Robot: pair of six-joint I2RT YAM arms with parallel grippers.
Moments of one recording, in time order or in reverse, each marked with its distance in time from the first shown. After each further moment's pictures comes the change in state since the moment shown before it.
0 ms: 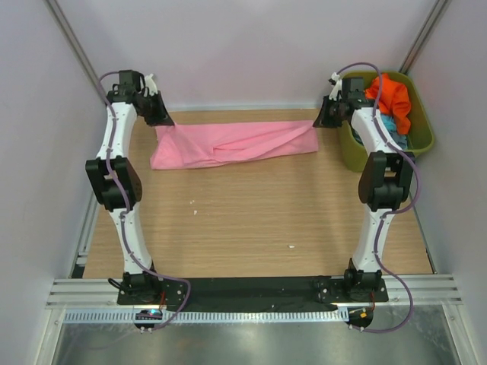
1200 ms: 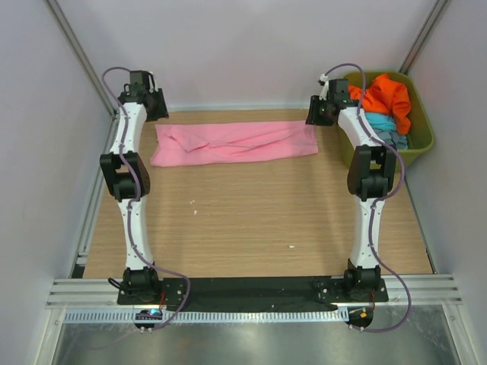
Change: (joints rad) left arm -0.023 0.240 0.231 0.122 -0.357 0.004; right arm 0.043 0.210 0.177 0.072 0.122 -0.043
